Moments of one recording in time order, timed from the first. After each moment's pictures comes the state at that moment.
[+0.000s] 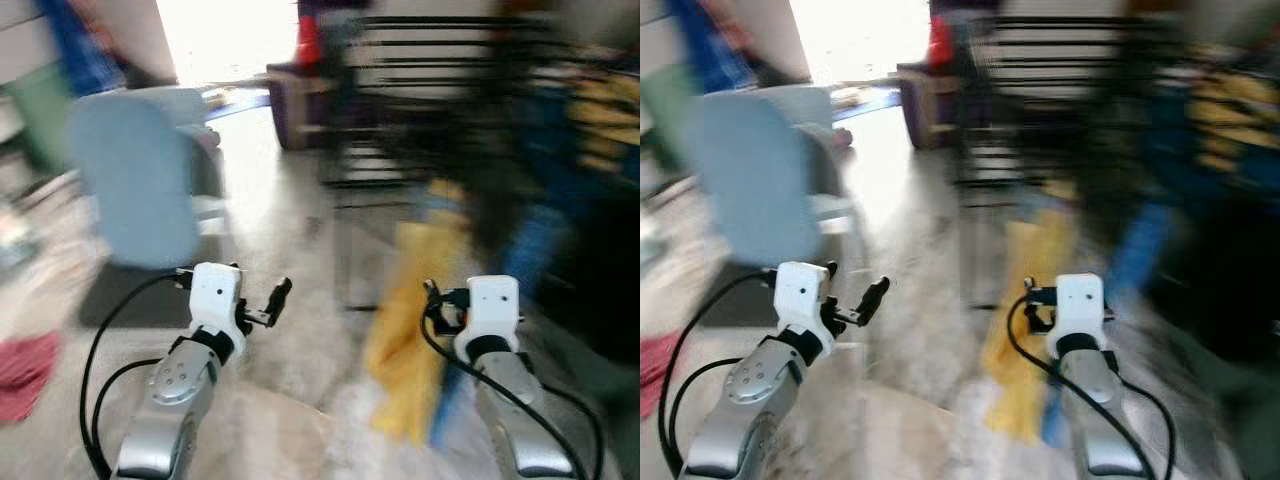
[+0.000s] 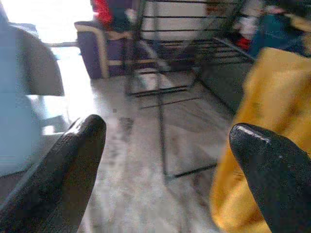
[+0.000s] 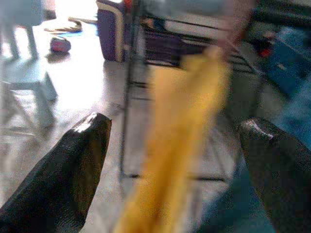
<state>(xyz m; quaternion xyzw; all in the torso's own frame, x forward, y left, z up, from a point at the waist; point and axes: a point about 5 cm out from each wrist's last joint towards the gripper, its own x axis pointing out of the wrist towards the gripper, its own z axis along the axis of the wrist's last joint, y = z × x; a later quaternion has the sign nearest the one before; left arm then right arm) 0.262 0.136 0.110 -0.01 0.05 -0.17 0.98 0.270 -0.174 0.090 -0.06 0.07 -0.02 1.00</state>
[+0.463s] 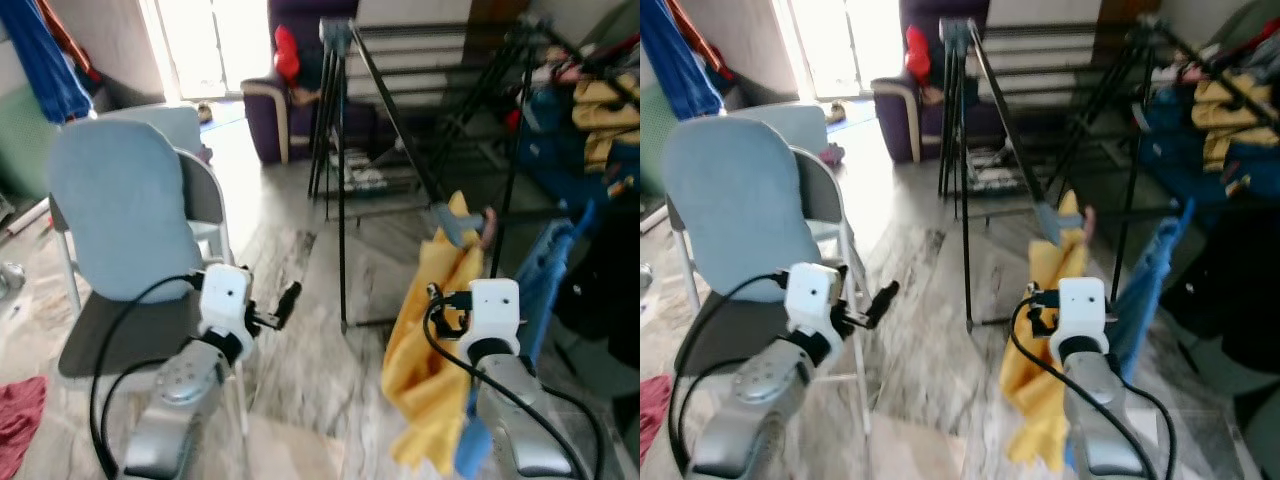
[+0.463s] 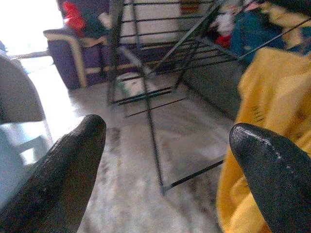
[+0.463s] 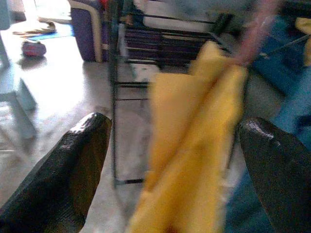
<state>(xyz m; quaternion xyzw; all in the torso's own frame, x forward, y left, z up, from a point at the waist) 0.262 0.131 0.110 0.01 0.05 -0.18 0.98 0.270 -0.170 0.084 -0.05 0.08 -0.02 1.00</state>
